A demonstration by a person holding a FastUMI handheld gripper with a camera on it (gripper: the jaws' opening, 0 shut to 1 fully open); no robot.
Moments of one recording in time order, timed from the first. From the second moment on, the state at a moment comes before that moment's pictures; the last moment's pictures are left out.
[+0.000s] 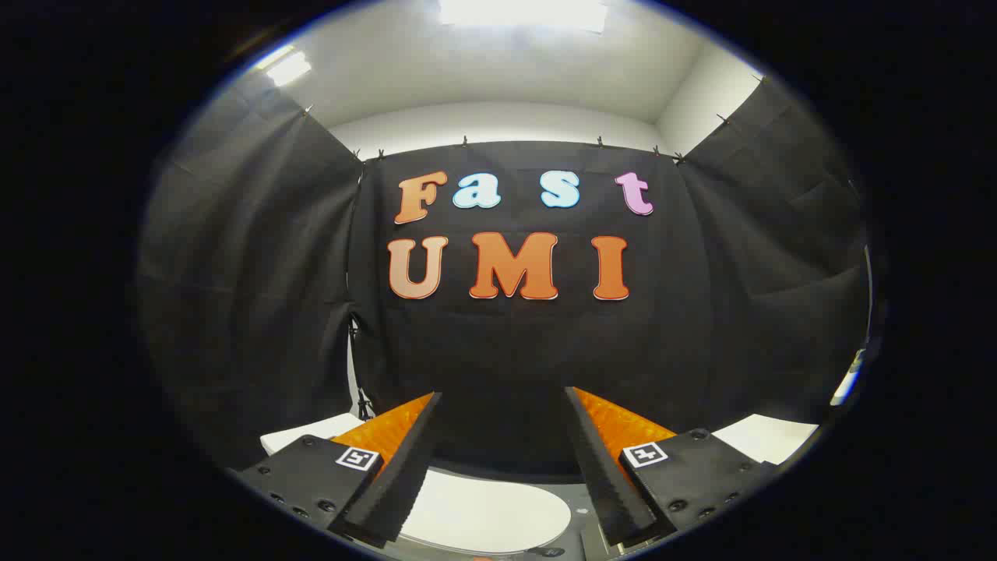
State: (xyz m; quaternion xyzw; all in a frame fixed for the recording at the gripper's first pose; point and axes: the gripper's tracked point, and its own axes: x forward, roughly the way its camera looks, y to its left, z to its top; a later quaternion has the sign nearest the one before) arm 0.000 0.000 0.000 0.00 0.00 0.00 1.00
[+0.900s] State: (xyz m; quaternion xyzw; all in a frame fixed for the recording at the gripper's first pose) arm -0.004 -0.006 -0.003 0.00 0.01 0.00 1.00
